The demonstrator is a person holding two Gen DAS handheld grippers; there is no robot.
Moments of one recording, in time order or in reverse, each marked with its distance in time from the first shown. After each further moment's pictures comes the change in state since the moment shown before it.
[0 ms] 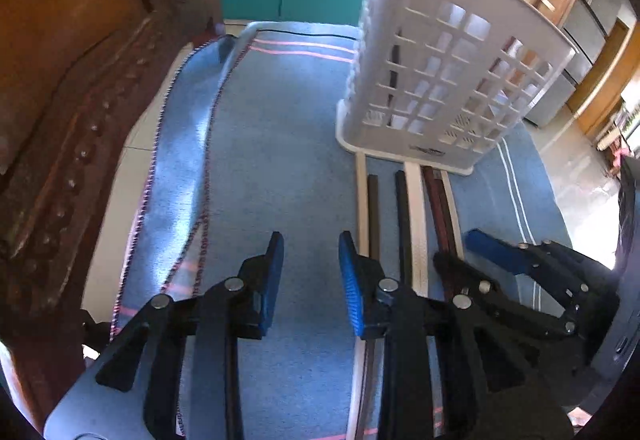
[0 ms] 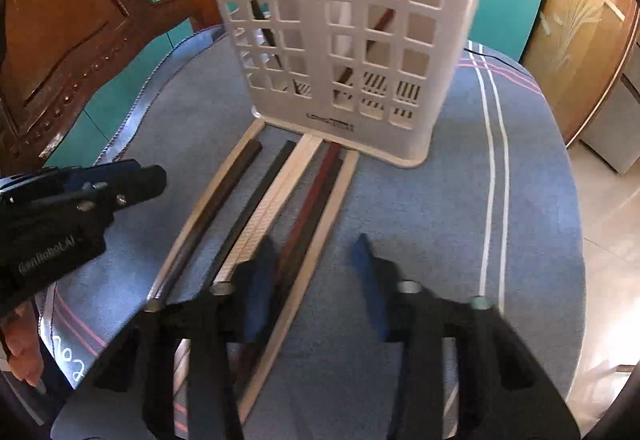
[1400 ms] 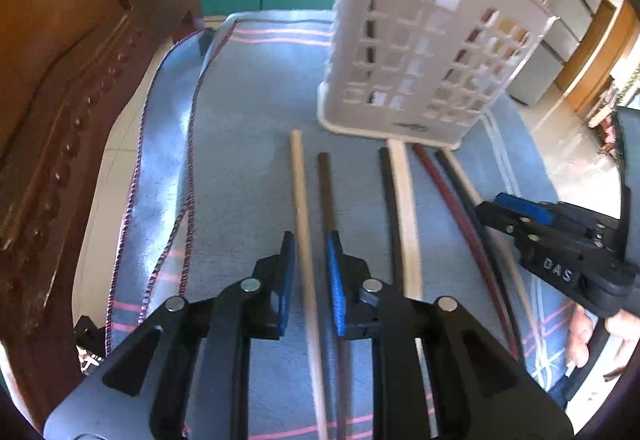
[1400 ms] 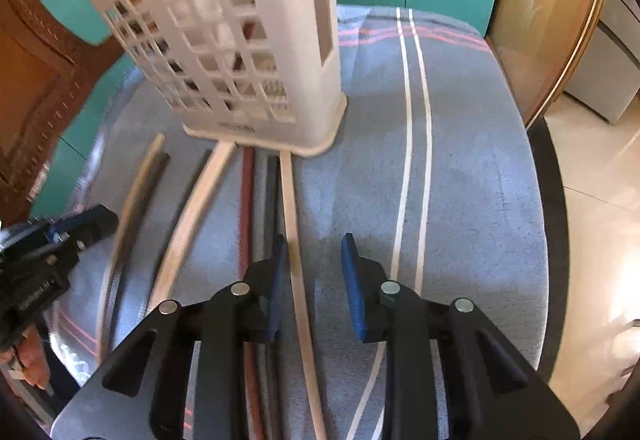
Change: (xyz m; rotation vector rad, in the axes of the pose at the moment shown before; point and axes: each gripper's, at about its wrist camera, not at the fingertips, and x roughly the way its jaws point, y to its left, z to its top) left arm 0.006 -0.008 0.001 0.046 0.045 -0.007; right arm -0.009 -0.057 0.004 0.106 0.047 -0.057
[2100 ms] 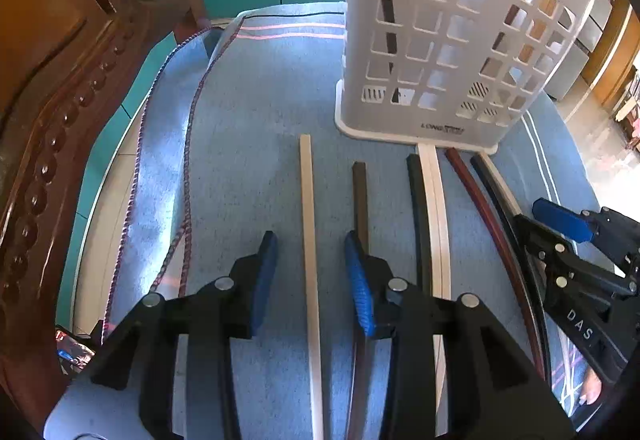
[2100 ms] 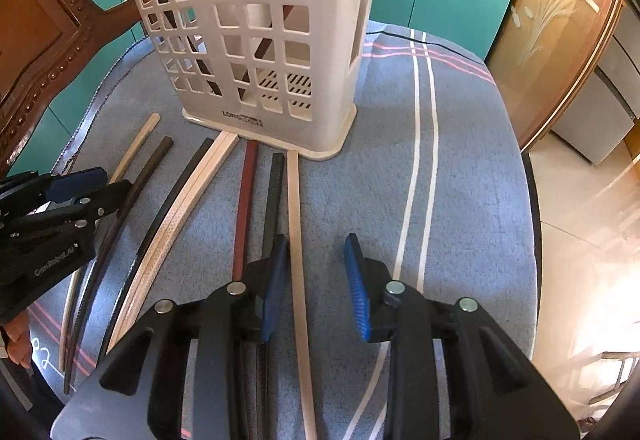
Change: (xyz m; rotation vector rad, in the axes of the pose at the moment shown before) left arm 0.020 -0.010 0.010 0.021 -0.013 0.113; right arm -0.002 0.020 -0.012 -0.086 -0.050 -0.061
